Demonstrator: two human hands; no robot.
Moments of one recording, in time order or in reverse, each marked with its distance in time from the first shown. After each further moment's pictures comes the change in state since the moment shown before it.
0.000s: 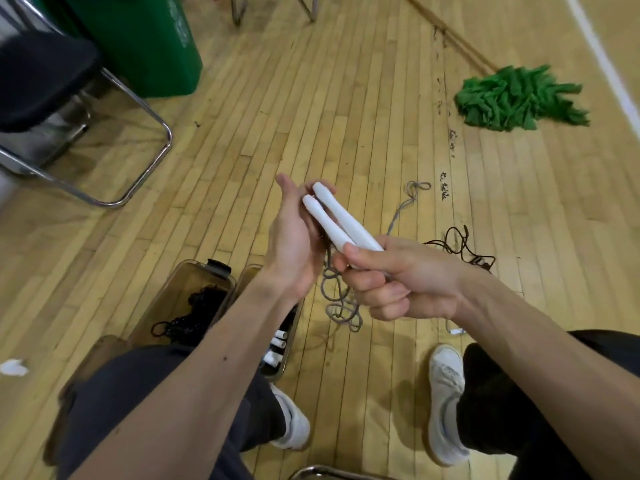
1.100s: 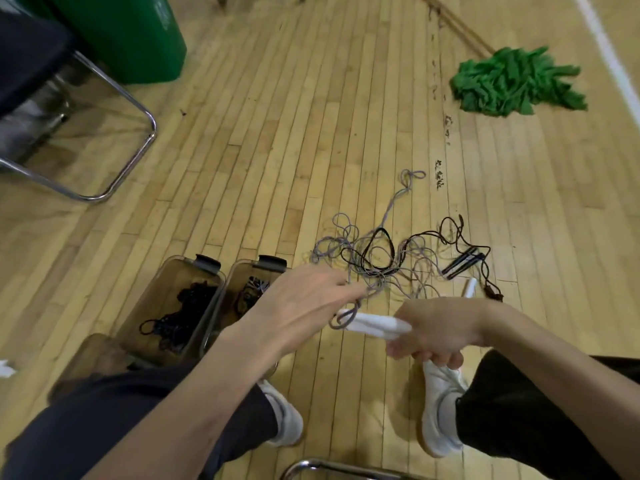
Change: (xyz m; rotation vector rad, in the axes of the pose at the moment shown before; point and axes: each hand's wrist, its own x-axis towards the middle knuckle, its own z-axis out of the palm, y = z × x) left_hand -0.022 -0.035 -0.025 1.855 -0.702 0.548; right_hand -0.027 0.038 -0.054 -0.910 0.217 0.620
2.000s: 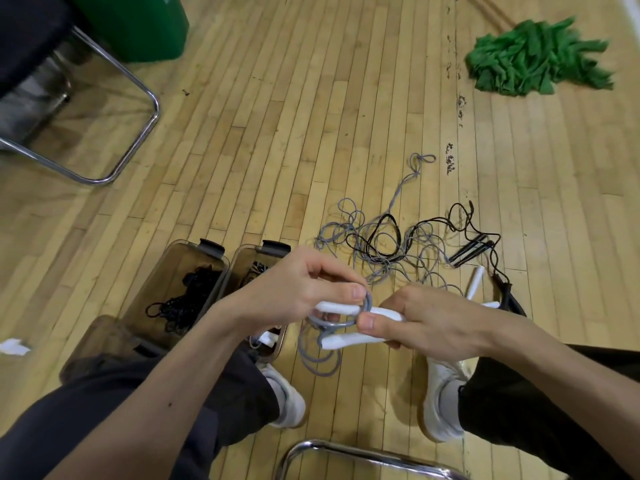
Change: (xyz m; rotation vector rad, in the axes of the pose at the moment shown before) left_hand -0.009 -0.007 -0.016 -1.314 -0.045 -0.270; right_hand -0.004 -0.009 0.019 -0.307 0.404 -0.342
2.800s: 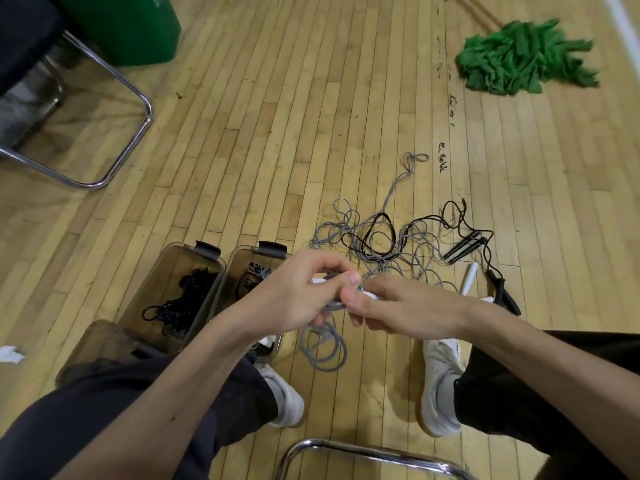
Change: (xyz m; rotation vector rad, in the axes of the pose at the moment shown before) left_hand -0.001 -0.006 0.011 0.161 0.098 -0.023; right_hand 0.014 -0.005 0.004 0.290 -0.022 -0.058
